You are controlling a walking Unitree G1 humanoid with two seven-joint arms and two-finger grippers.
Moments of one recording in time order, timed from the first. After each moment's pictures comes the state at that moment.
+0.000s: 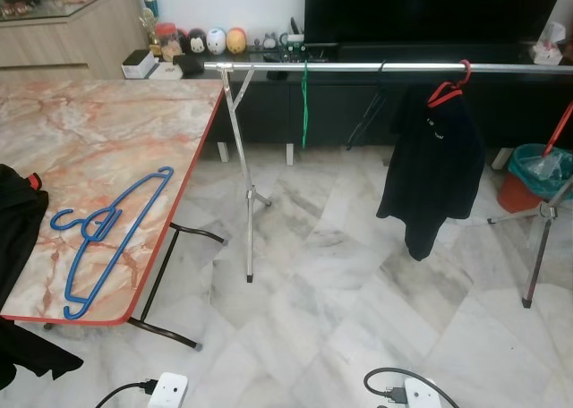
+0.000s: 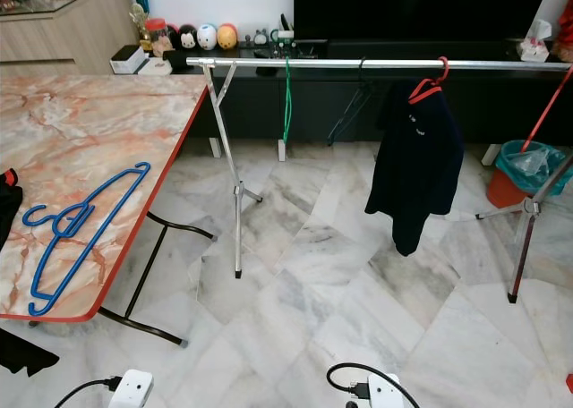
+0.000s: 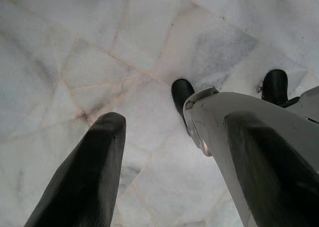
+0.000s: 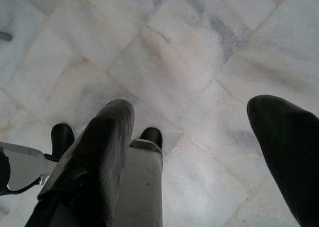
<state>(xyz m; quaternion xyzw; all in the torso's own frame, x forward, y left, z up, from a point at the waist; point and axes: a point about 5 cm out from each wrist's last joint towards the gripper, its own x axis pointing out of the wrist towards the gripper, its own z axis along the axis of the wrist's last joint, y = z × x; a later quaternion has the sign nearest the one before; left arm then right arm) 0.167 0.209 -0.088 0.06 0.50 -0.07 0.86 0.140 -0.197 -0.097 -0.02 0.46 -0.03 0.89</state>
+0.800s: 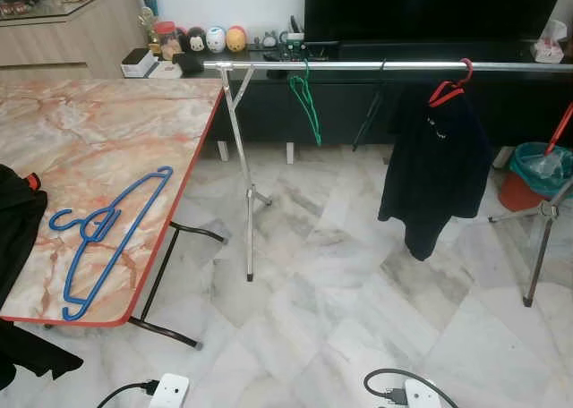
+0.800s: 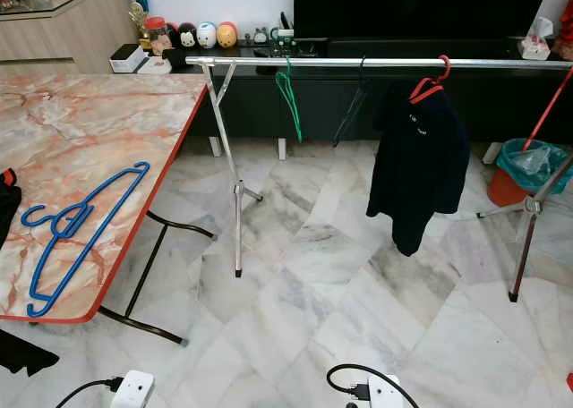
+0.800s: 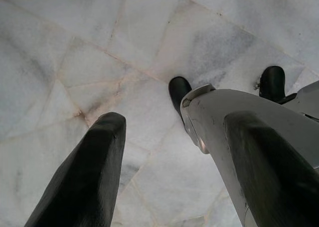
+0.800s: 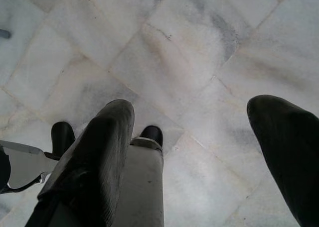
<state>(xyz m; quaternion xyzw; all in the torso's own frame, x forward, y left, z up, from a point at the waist) 0.166 0.208 -0.088 0.06 0.50 -0.08 0.86 0.140 -0.196 -0.098 -0.02 0.46 -0.03 0.89</state>
